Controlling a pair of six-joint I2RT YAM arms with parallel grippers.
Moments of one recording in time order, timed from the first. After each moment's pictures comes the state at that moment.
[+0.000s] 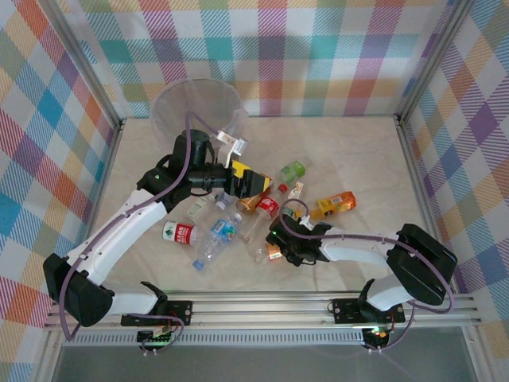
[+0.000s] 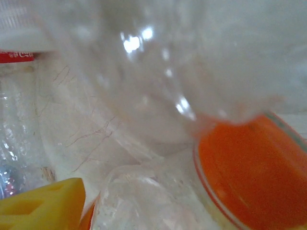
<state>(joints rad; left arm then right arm) -0.58 1.30 1.29 -0.48 0.60 -0.29 0.98 1.45 0.67 -0.31 0.14 1.56</state>
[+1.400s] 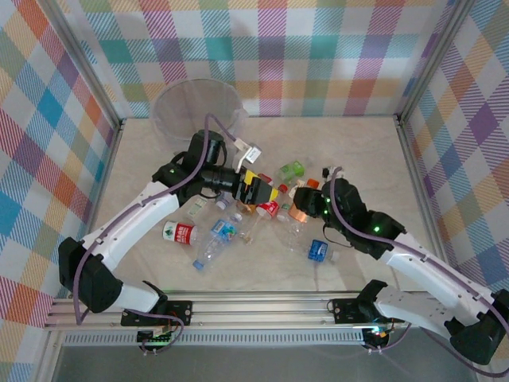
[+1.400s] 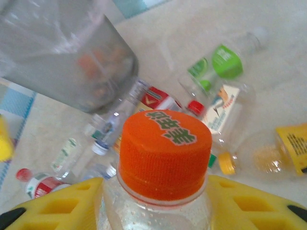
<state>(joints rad) -0.61 1.41 1.31 -0.50 0.82 -0.27 0.78 0.93 0.91 -0.52 0.24 0.74</state>
